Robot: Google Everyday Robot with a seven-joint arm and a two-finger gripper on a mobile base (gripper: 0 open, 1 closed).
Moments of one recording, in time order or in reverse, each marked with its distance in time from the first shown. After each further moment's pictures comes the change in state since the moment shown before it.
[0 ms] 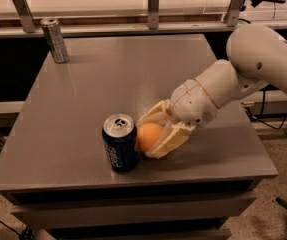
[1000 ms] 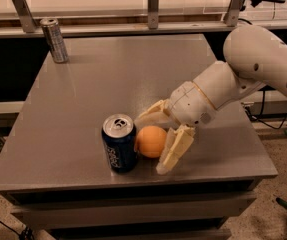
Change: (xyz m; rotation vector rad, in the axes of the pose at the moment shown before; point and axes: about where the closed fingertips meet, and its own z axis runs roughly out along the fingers) arm -0.001 0.001 0.005 -0.008 0.002 -0.002
